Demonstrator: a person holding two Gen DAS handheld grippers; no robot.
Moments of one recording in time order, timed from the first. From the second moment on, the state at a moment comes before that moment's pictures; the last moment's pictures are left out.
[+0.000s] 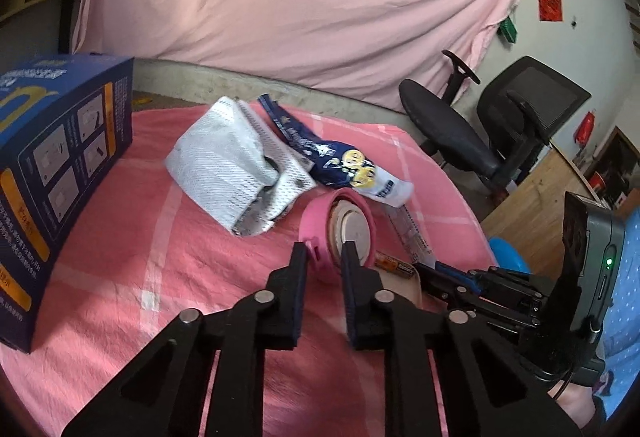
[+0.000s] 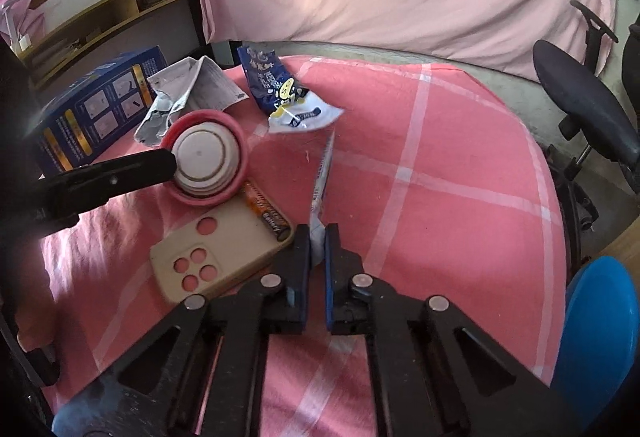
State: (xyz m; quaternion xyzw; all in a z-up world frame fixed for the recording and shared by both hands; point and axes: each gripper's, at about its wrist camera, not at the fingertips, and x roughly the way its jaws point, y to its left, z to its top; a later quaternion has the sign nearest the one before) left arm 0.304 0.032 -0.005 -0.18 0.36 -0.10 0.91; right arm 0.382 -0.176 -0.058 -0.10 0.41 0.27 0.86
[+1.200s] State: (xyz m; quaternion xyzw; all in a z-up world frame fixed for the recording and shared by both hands) left arm 0.258 -0.097 0.071 -0.06 0.20 -0.13 0.97; right arm 0.258 -0.276 0.043 0.02 0.11 0.17 0.98
